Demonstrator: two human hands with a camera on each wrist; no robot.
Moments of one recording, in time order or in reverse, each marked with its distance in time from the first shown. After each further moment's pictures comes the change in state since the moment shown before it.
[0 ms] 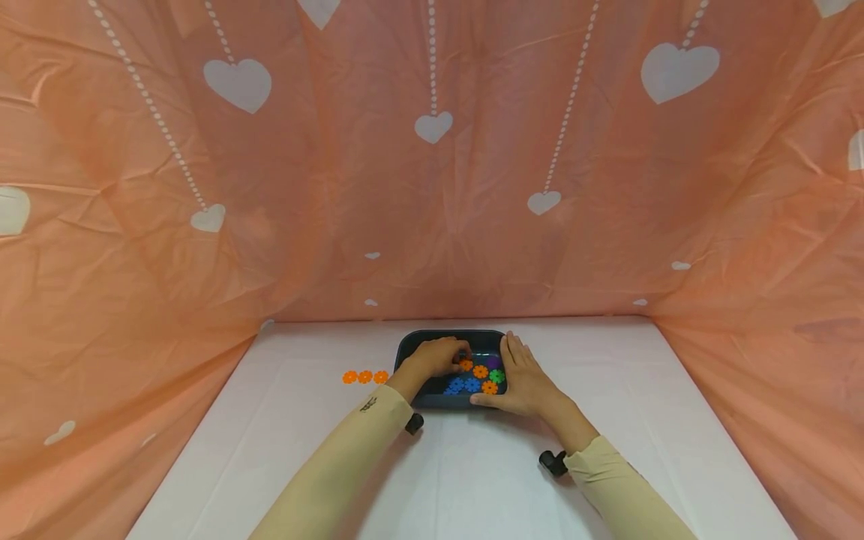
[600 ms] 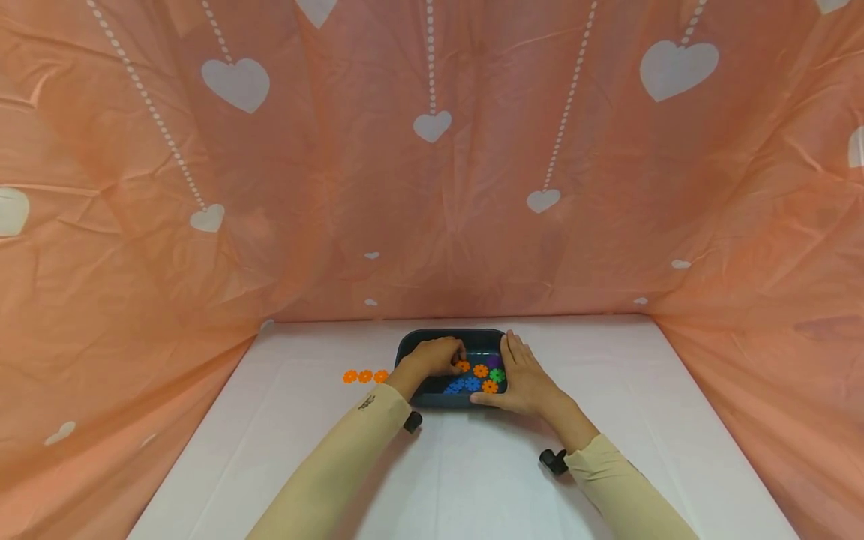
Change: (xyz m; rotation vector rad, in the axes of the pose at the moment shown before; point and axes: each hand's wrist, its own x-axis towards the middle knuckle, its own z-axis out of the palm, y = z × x) left_hand -0.001 -0.006 0.002 -0.030 -0.006 -0.010; right_hand 0.001 0.003 0.002 -0.007 -0.002 0.000
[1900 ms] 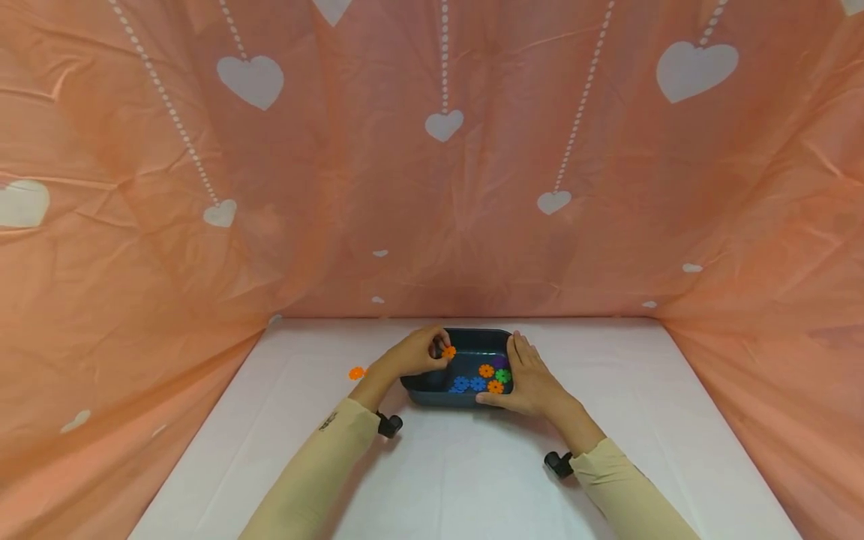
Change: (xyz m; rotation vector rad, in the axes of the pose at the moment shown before) left_hand -0.045 -0.040 -0.015 -0.478 0.197 0.103; right_hand 0.001 0.000 0.001 -0.001 -0.012 0.026
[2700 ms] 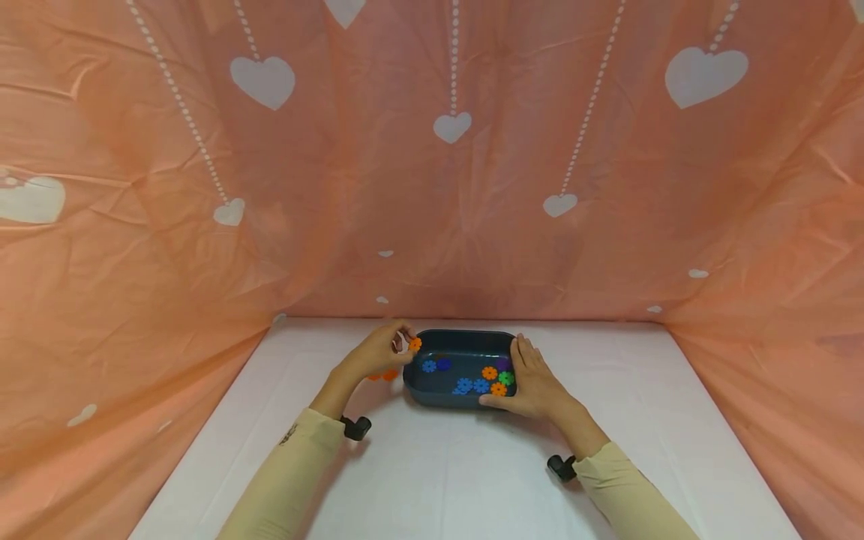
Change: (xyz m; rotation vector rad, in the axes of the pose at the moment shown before) left_hand -0.047 -0.033 -0.039 -0.095 0.130 -0.079; right_hand -0.002 -0.004 -0.002 0.012 0.013 -0.018
